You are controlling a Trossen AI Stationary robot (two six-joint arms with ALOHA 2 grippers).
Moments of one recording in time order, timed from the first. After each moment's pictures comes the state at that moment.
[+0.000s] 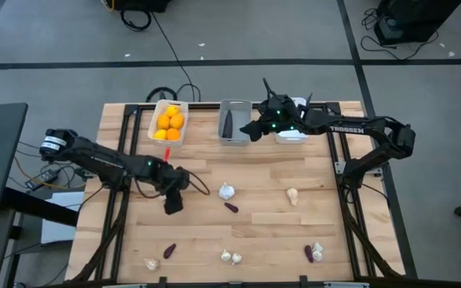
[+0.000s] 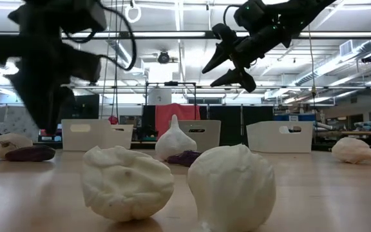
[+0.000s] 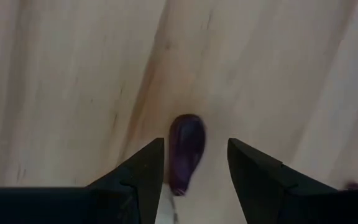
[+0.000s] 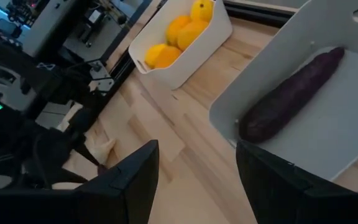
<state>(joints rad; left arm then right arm) -0.17 1.29 0.69 -0.66 0.08 -0.53 -0.43 1.47 1.00 -0.07 -0.20 0.66</state>
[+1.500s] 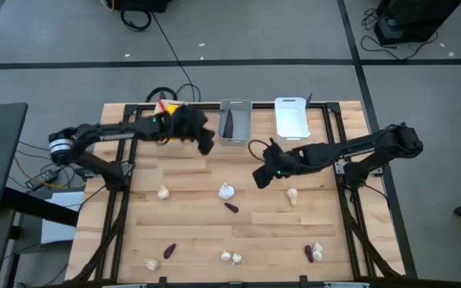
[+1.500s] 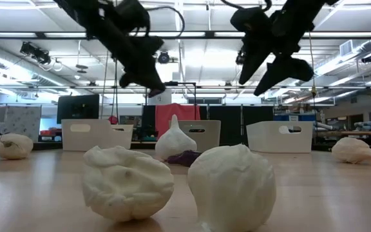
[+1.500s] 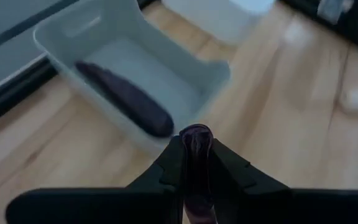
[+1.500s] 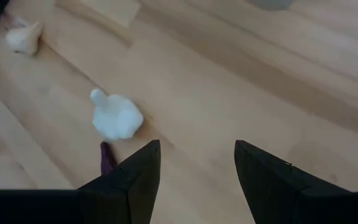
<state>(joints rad) 0.41 1.40 0.97 -0.24 0.01 -0.27 0.11 1.42 1.00 -0.59 0.26 1.09</state>
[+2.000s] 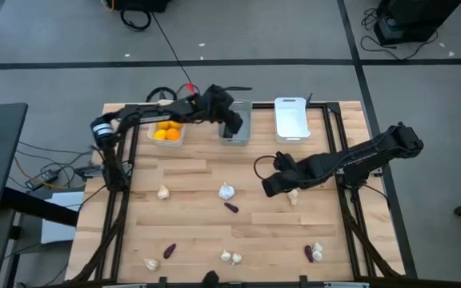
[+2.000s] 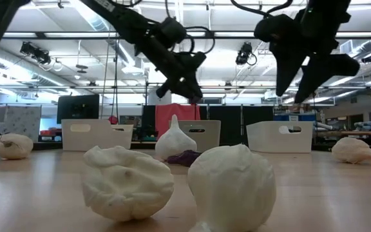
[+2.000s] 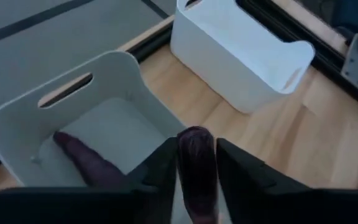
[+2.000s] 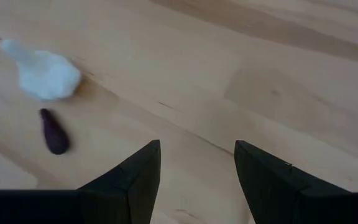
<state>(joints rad) 0.47 1.83 1.41 -0.23 0.02 -0.34 0.24 1.42 1.00 -0.85 0.29 1.39</state>
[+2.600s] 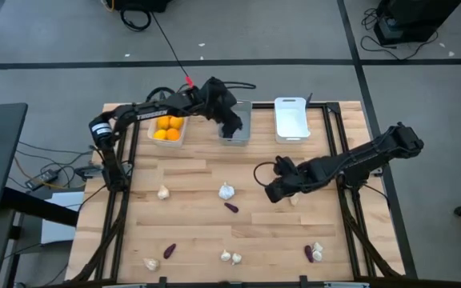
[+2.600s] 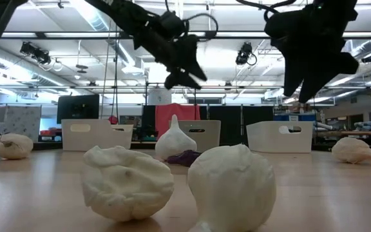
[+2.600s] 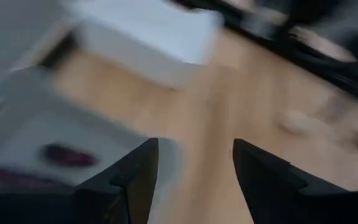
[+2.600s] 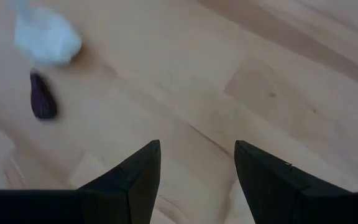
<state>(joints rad) 0.48 1.80 1.48 -0.37 0.37 -0.10 0.27 1.42 1.00 -0.87 0.29 1.23</state>
